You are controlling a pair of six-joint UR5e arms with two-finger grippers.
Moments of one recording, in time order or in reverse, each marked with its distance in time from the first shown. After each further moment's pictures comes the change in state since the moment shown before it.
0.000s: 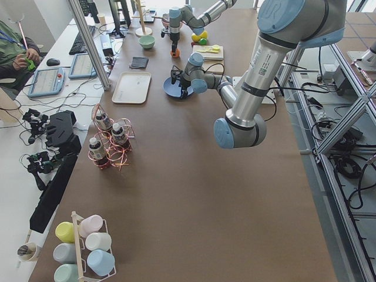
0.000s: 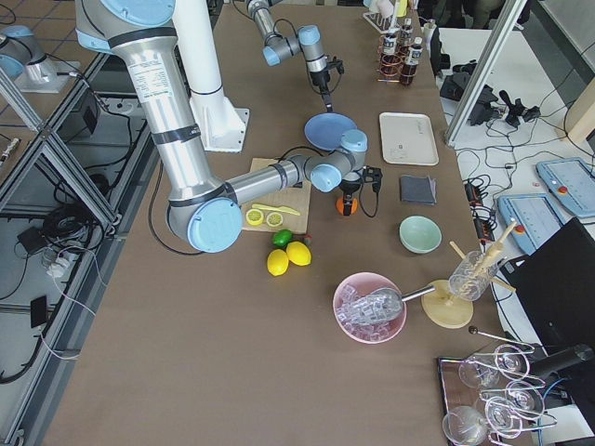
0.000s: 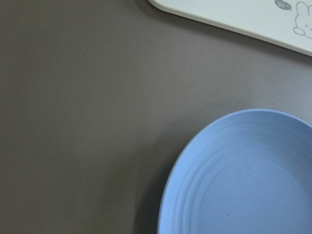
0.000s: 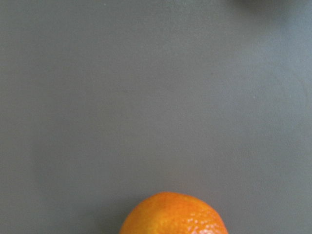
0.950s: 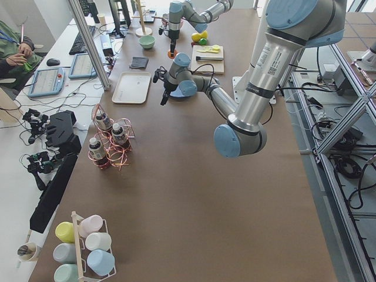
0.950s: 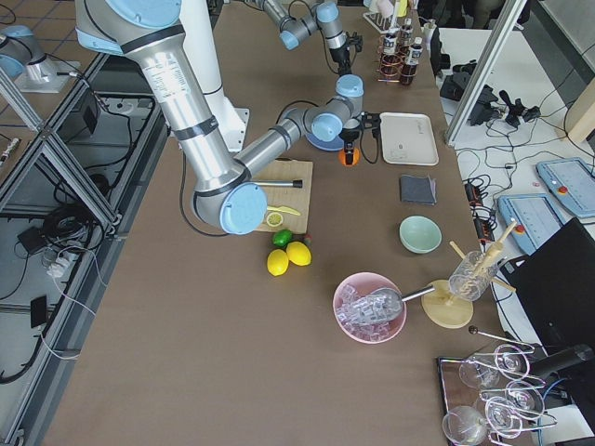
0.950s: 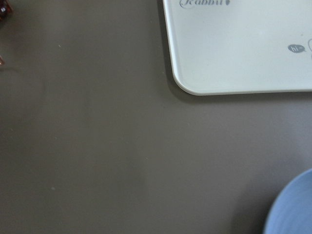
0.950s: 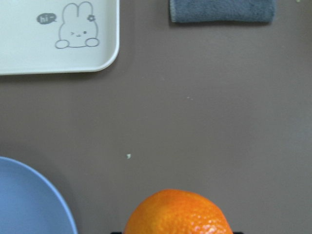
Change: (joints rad) left arm -0.217 0.120 -0.103 0.077 -0.079 0.512; right arm -0.095 0.217 0.159 -0.204 -0.062 0.105
